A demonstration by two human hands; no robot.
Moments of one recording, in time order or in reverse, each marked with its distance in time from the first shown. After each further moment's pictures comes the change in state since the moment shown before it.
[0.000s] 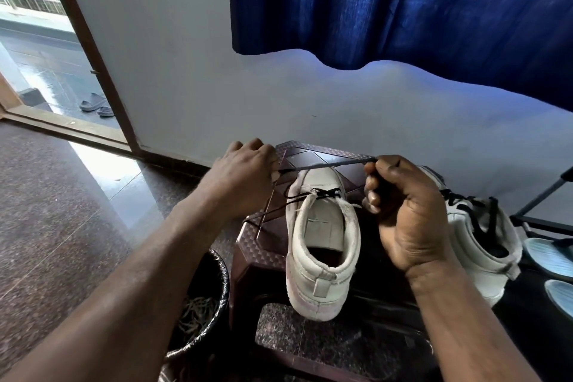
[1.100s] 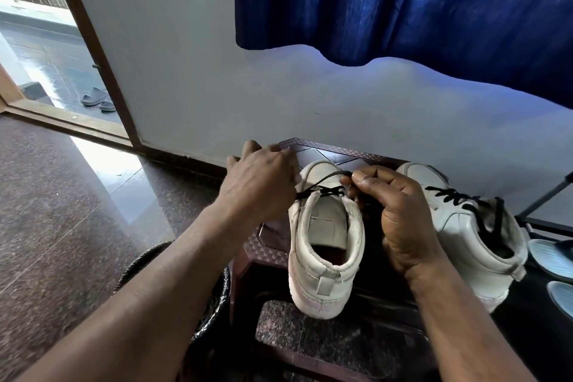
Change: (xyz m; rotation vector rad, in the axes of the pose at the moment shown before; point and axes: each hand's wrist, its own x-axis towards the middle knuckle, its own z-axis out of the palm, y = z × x) left_hand -0.002 0.030 0.012 0.057 0.043 -0.070; right_hand -0.004 0.012 0.002 -0.259 -0.042 0.033
